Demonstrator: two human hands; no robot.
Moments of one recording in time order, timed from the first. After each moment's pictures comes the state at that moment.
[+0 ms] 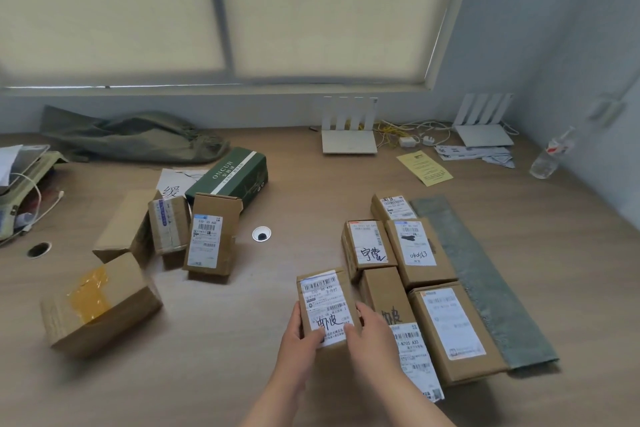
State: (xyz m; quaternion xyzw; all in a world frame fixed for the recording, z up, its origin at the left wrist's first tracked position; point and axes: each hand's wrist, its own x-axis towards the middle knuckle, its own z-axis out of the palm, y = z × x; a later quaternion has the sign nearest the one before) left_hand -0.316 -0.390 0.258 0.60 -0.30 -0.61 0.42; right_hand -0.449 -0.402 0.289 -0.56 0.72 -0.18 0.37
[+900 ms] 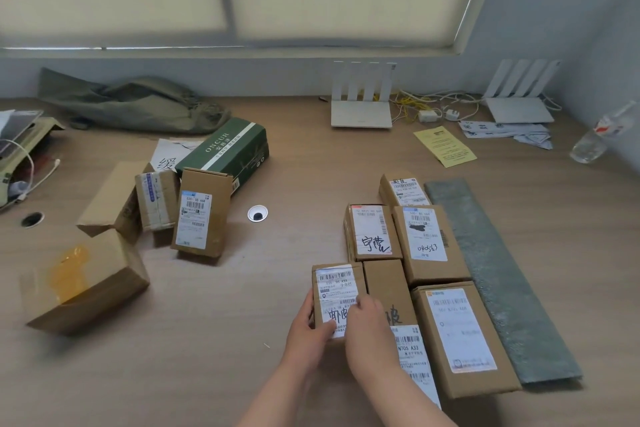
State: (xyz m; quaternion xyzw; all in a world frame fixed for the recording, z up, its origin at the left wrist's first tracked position) left_hand -0.356 -0.427 0.205 0.65 -0.33 -0.57 0.38; right_hand -0.471 -0.439 0.240 -0.73 0.66 -0.01 0.20
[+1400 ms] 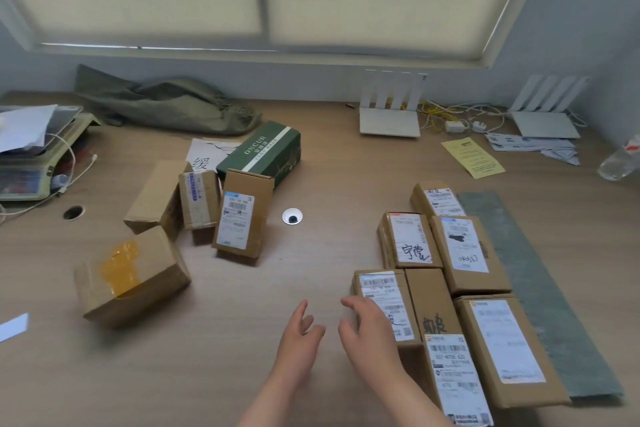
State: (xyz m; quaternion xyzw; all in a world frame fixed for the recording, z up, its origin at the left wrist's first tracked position) left_hand -0.263 -0.405 0.217 0.67 -0.26 -0.60 0.36; right_hand -0.398 -0.429 0.249 -0.67 0.63 -0.20 0.35
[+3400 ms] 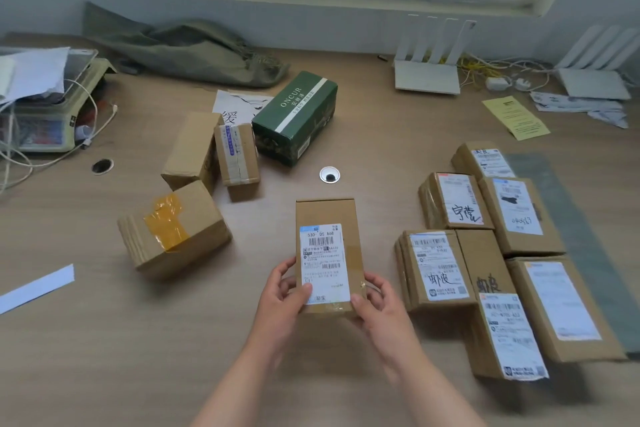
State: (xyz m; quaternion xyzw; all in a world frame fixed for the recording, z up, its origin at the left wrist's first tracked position) left_hand -0.141 -0.366 0.213 0.61 -0.23 -0.59 0.48; right_hand -0.316 -0.381 0.227 -0.29 0.56 -0.38 0.68
